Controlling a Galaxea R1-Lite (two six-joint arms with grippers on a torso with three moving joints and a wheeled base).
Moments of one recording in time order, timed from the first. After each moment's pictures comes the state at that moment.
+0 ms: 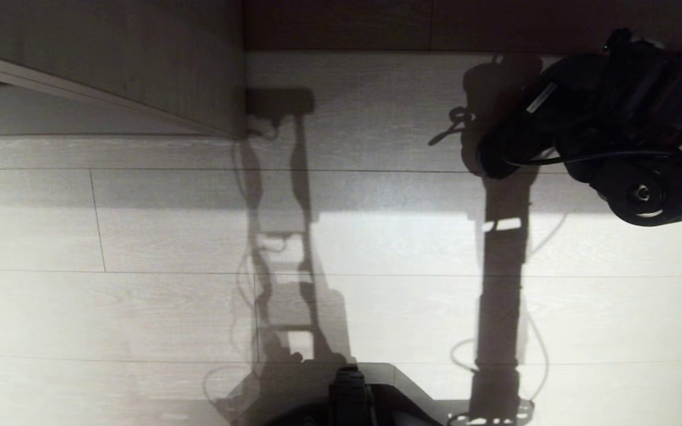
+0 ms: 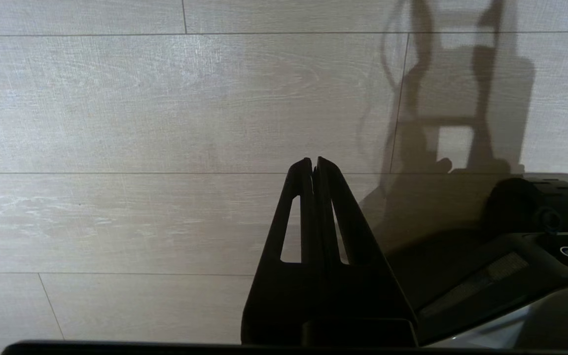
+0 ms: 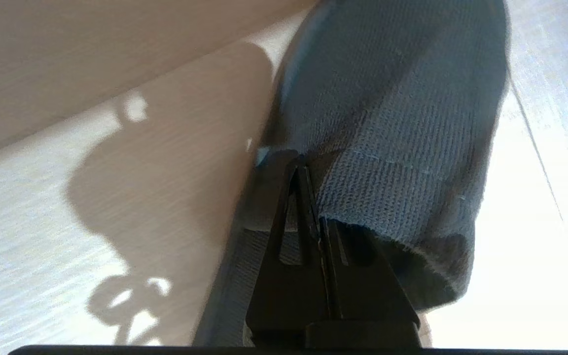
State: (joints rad) left arm 0.00 0.00 0.00 0.00 0.00 -0.01; right arm 0.21 1.87 -1.39 -0.74 -0.54 0.31
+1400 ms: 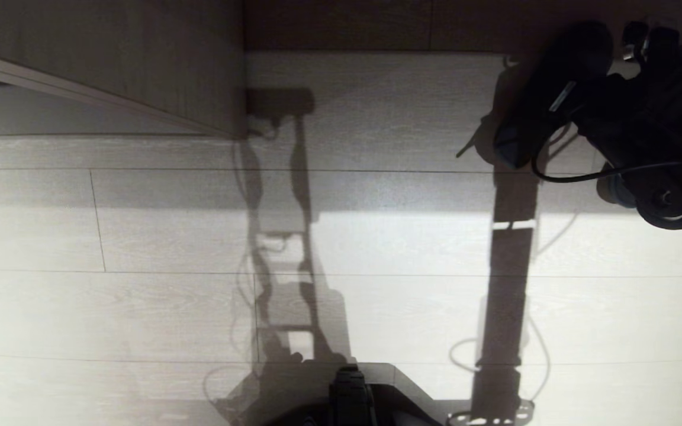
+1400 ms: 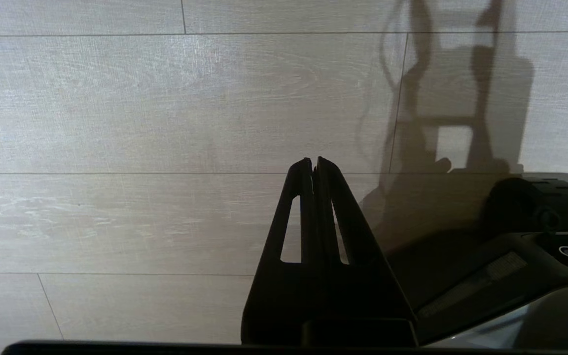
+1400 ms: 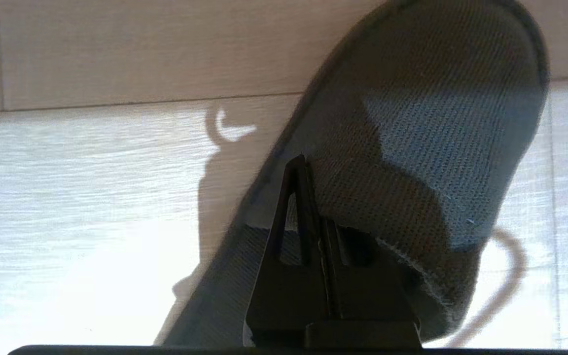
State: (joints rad) left arm 0.00 0.00 0.00 0.00 0.00 -0.01; right arm 0.04 1.87 -1.34 -0.93 -0.07 0.08
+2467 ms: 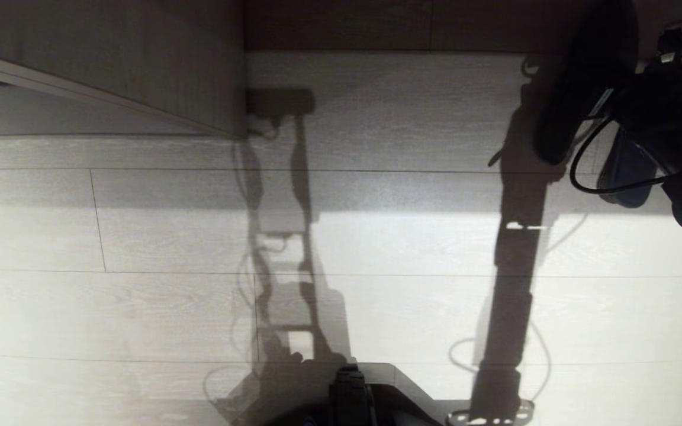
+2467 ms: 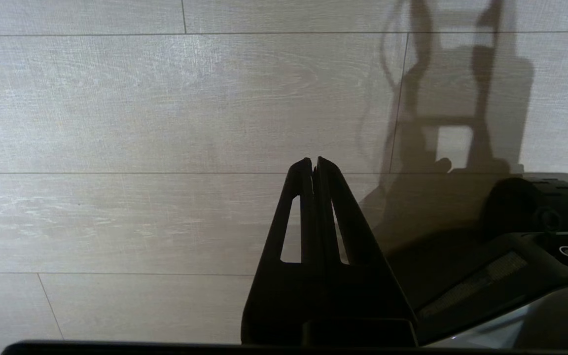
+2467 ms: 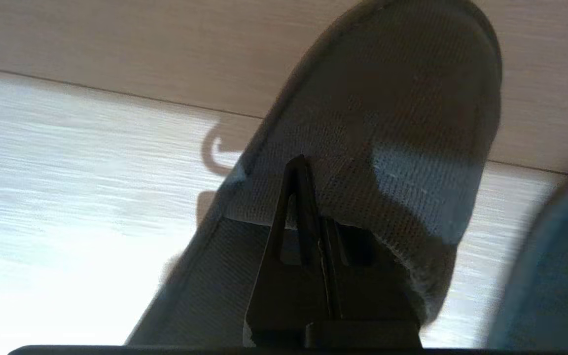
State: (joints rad) left arm 0.00 0.00 0.00 0.00 0.00 -0.01; right arm -0.13 1.86 -1.29 -1.05 0.16 -0.07
